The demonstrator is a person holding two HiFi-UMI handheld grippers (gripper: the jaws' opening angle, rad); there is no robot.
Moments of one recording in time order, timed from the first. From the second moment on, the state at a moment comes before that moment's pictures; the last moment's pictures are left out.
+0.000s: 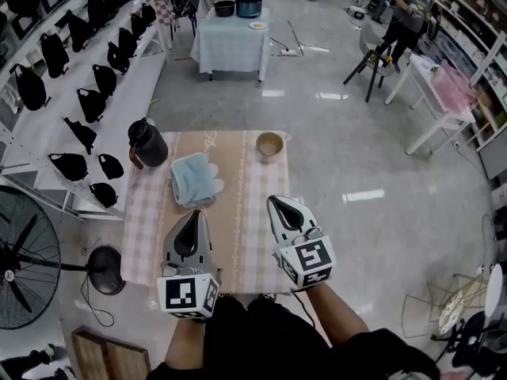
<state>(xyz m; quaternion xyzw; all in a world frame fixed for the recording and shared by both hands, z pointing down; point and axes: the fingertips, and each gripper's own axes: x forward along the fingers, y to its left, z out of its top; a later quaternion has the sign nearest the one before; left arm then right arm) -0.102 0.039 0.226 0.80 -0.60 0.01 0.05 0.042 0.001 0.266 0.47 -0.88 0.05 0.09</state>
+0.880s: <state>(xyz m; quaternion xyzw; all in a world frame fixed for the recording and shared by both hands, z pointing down) -0.157 0.043 0.188 0.80 -0.60 0.00 0.00 0.017 0.008 0.185 0.52 -0.85 -0.03 0.04</state>
